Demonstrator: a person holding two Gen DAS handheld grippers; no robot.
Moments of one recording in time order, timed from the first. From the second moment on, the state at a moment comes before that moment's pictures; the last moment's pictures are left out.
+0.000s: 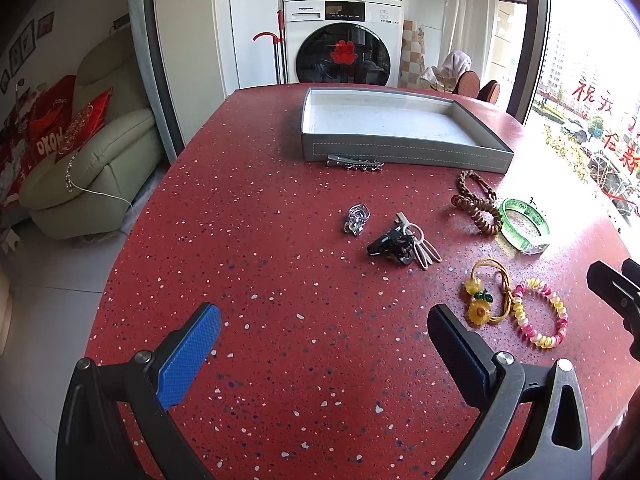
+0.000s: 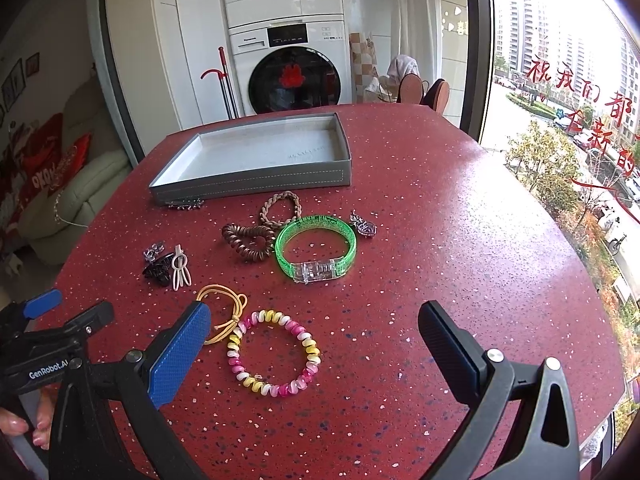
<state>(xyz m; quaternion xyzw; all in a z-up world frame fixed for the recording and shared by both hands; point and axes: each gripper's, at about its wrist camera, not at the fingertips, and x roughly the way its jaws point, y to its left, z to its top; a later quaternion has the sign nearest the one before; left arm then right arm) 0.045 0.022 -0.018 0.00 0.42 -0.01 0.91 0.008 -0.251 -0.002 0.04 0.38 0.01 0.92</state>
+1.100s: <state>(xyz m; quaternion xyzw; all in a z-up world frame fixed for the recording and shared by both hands) 0.125 -0.027 -0.042 0.04 0.47 -0.13 0.87 0.038 -0.241 -0.046 -0.02 0.50 0.03 0.86</state>
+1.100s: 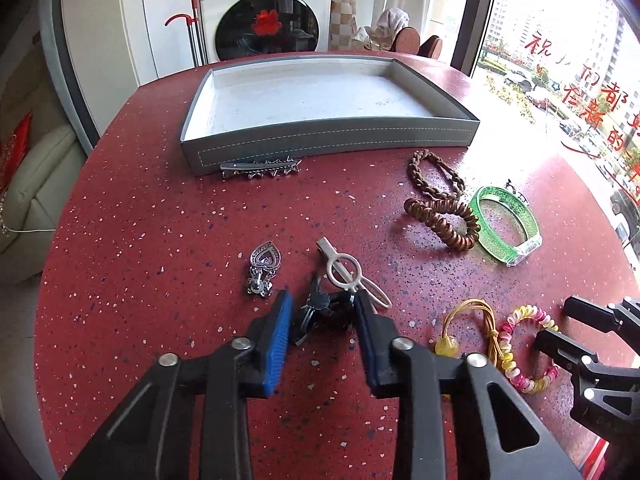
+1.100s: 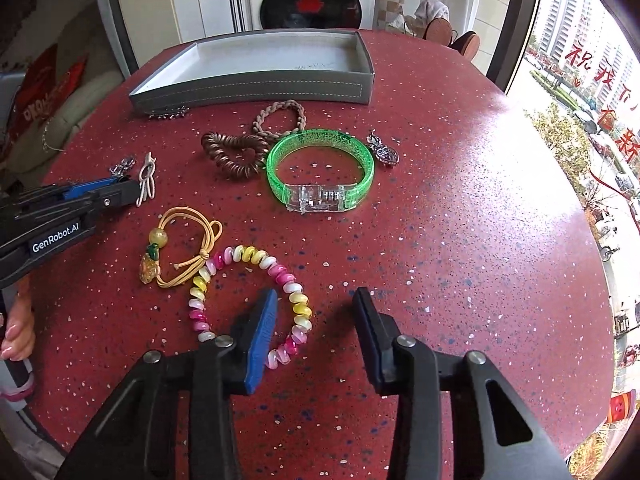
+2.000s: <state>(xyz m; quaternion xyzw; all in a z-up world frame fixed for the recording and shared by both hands) 0.140 0.004 0.029 -0.03 0.42 -0.15 0.89 0.093 -0.268 0.027 0.06 0.44 0.06 0.89</state>
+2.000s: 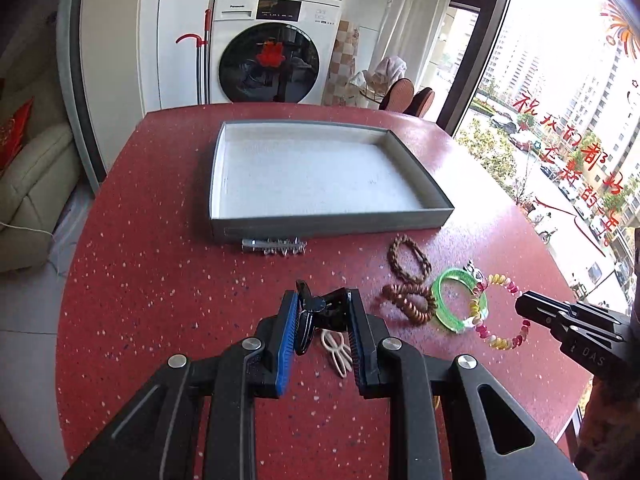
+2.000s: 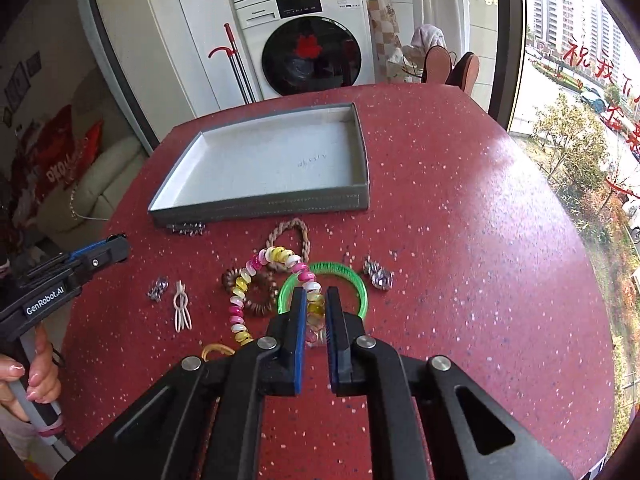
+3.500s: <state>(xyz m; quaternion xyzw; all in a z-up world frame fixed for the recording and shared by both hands) 0.330 -0.050 -0.027 0.06 0.45 -0.04 0.89 0.293 -0.261 -0.017 0.09 0.48 0.05 0.87</state>
